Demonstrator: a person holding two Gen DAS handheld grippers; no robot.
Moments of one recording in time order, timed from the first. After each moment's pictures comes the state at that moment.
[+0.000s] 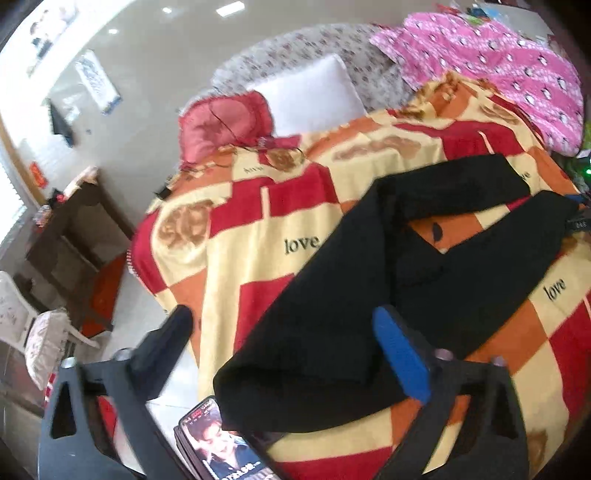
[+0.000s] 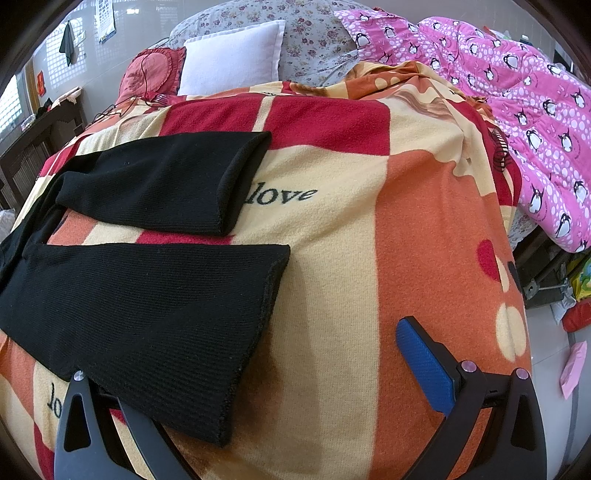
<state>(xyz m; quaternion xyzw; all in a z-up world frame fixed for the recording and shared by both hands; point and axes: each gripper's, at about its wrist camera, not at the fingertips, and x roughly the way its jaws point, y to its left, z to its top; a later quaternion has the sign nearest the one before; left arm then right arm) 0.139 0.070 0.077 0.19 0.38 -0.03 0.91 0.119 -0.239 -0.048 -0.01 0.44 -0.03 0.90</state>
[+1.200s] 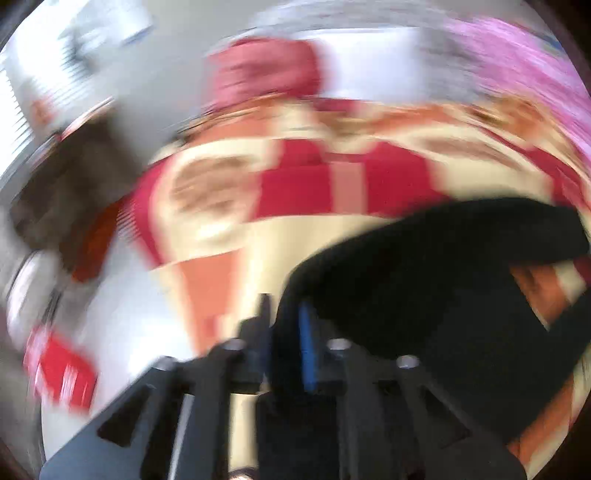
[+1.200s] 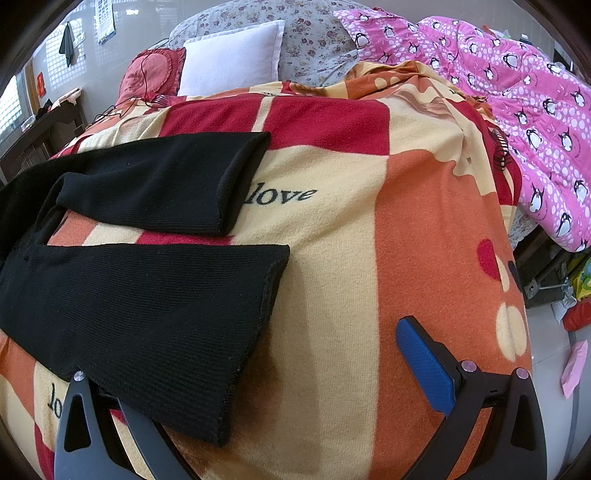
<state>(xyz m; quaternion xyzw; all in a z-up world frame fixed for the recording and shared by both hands) 0.270 0.162 0.041 0.10 0.45 0.09 0.88 0.119 -0.242 -0.047 -0.01 0.44 -0.03 0.90</state>
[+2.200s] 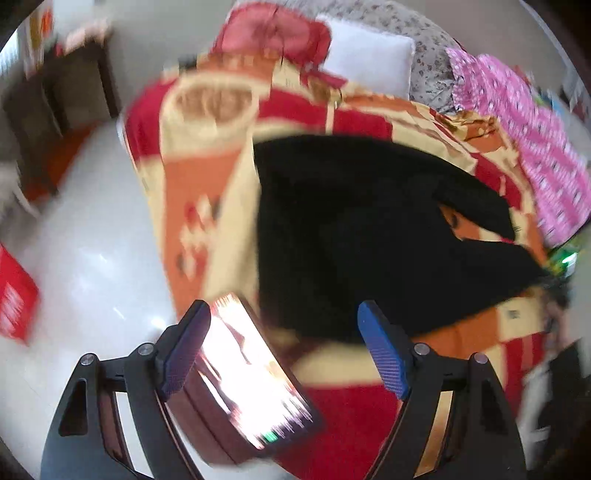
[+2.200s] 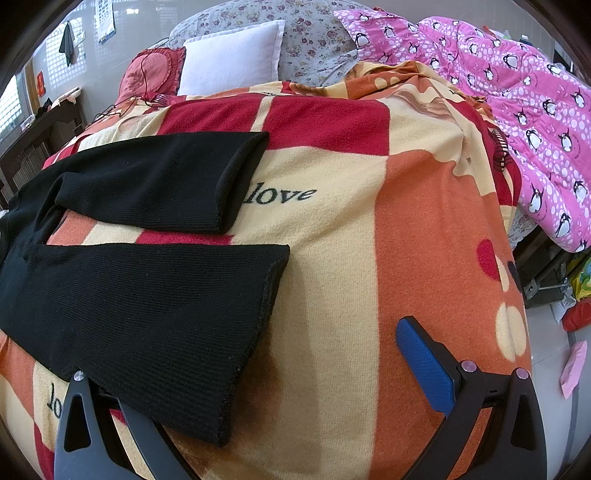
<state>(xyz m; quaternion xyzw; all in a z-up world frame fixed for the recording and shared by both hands) 0.122 0.215 0.050 -0.08 0.52 -0.05 0.85 0.119 -0.243 -0.047 -0.01 0.44 -0.03 0.90</state>
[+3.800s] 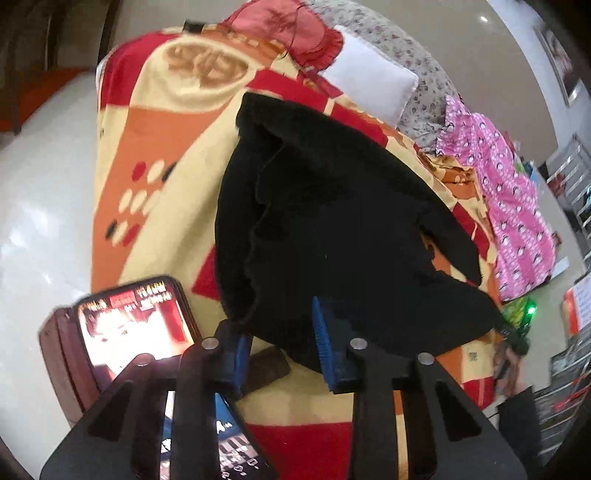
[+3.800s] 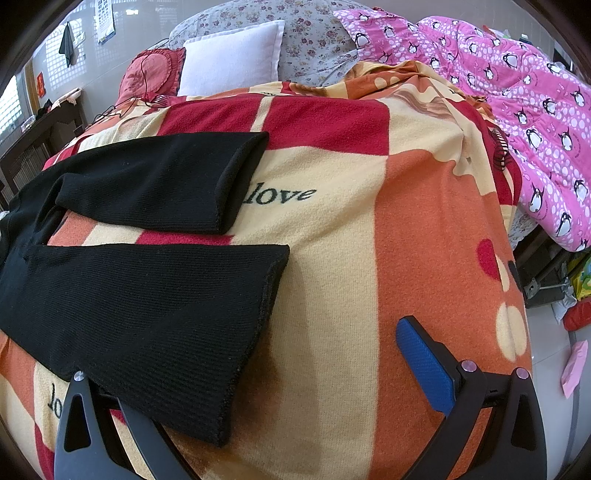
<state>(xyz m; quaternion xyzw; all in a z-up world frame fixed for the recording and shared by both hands) 0.140 0.209 -0.009 -0.20 0.47 -0.09 0.85 0.119 -0.242 -0.047 -0.01 0.44 -0.03 0.90</state>
